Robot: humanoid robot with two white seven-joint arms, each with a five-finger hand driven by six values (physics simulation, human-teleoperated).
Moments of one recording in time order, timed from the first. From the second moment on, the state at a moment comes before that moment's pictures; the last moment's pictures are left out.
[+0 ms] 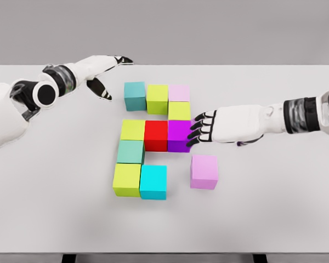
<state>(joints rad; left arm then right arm) -1.02 0.62 -1.11 -1.32 -0.09 0.17 -0.27 -0.91 -0.92 0.96 -1.75 0.33 -0.61 0.61</state>
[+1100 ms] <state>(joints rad) -1.11 0.52 -1.15 -1.09 -0.18 0.10 -0.61 -0.84 -0.96 1.06 -1.75 0.34 -0.60 0.61</state>
